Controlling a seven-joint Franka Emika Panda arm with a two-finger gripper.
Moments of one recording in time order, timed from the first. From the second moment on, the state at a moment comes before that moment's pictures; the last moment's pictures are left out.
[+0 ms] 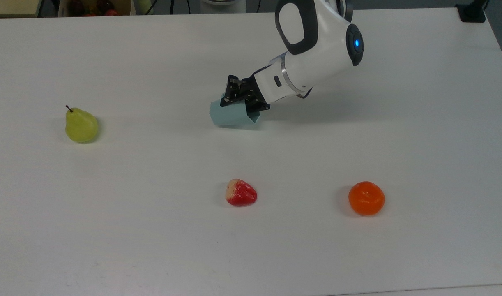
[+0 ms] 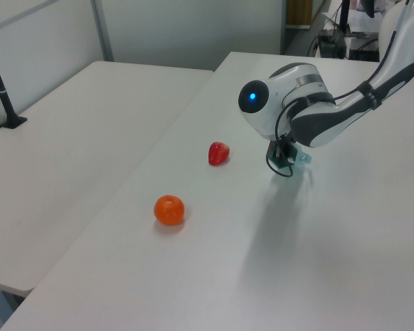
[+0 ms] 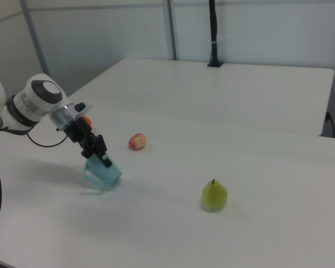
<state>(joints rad) 0.37 0.51 0.04 -1.60 -0.70 1.68 0.66</state>
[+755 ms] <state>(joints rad) 0.28 0.41 0.04 -1.57 -0.47 1.71 0.43</state>
